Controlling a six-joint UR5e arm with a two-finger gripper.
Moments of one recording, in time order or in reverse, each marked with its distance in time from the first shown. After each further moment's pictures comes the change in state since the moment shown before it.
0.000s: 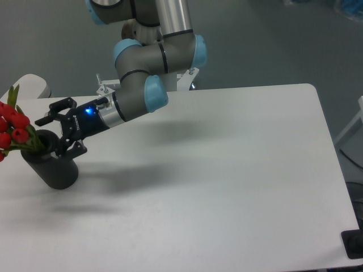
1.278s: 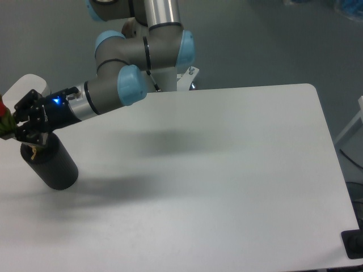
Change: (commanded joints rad) arm -0.117 -0.014 0.097 -0.002 0.003 -0.101
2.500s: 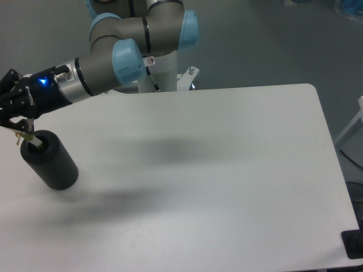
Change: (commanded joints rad) arm 0.003 0.067 0.146 -0.020 -0.023 -0.296
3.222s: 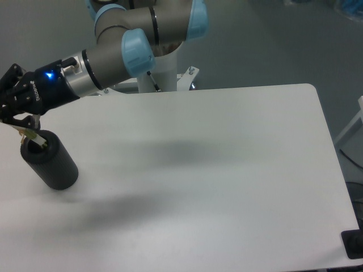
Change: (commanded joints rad) arm 0.025 0.018 0.046 -0.046 -0.012 -0.021
